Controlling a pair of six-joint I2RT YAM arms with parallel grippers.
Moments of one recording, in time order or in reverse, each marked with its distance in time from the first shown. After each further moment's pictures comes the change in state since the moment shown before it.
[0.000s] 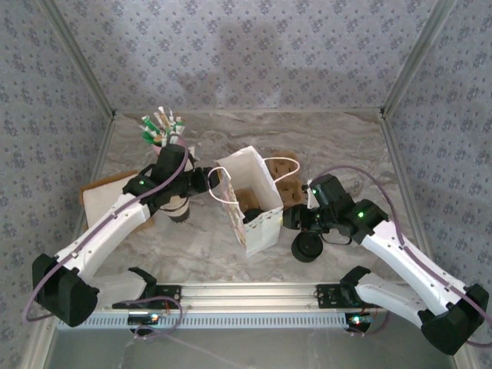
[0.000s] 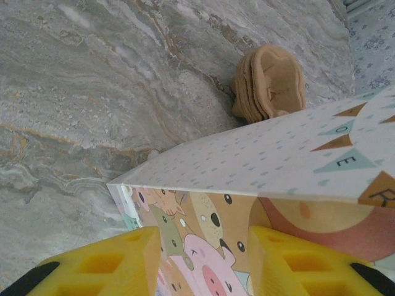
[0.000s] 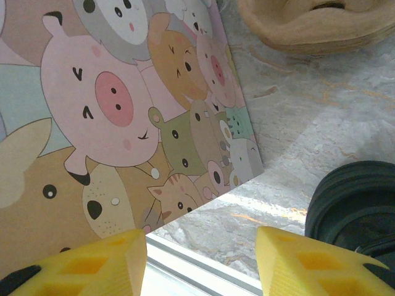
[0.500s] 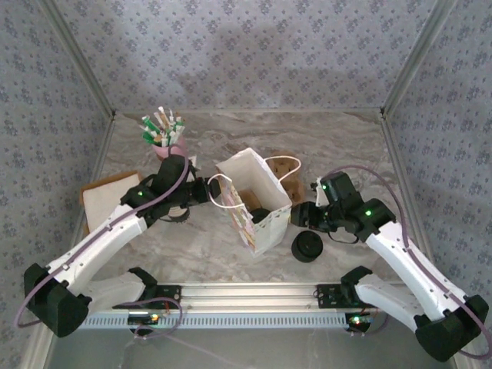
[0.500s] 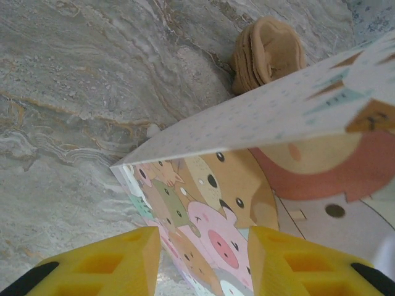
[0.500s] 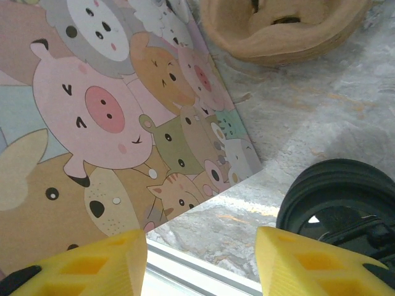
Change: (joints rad) left arm -0.090 -0.089 -0.060 -0.037 -0.063 -0.039; right arm -0.119 -0.025 0.007 -0.057 -0.045 -0.063
